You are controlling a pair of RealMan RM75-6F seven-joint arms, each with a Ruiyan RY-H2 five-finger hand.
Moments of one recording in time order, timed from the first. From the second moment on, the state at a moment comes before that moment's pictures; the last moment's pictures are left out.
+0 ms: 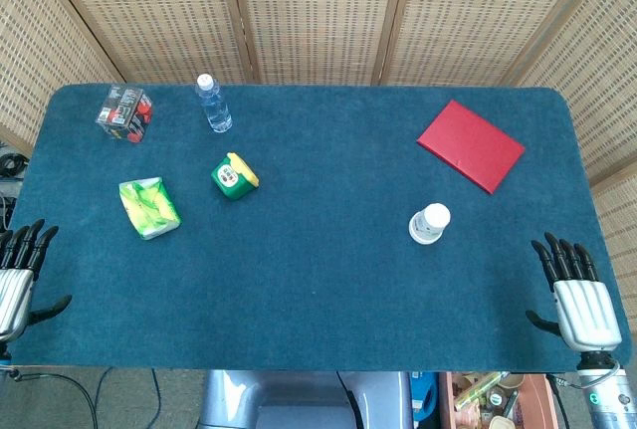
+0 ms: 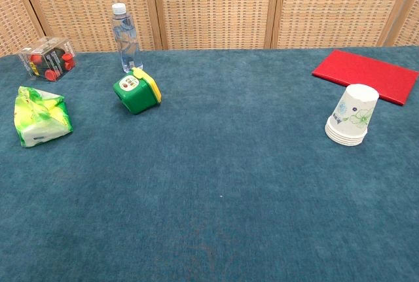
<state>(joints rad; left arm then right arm) -0.09 -1.13 -0.04 -1.62 1.47 1.47 0.14 0.09 -1.15 0.06 -1.63 -1.48 1.44 -0.17</state>
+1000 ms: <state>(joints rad) -0.09 -1.12 -0.04 -1.63 1.47 1.47 0.13 0.10 -1.15 0.05 -1.65 -1.51 1.45 -0.18</state>
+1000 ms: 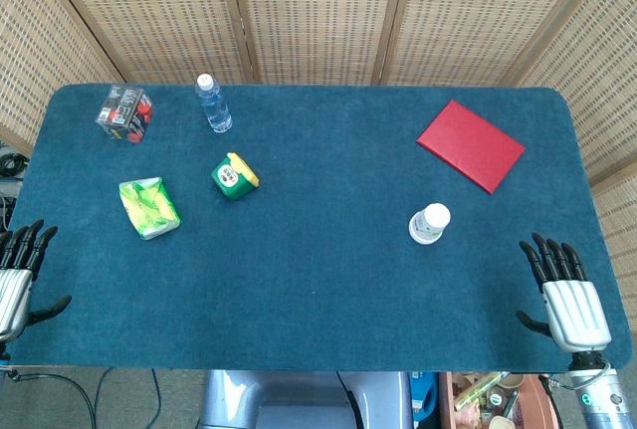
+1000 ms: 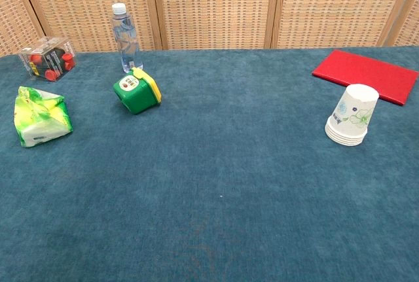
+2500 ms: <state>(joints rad) -0.11 -1.15 -0.04 -1.61 1.44 1.43 0.15 0.67 -1.33 0.25 -1.69 -0.72 1.06 -0.79</state>
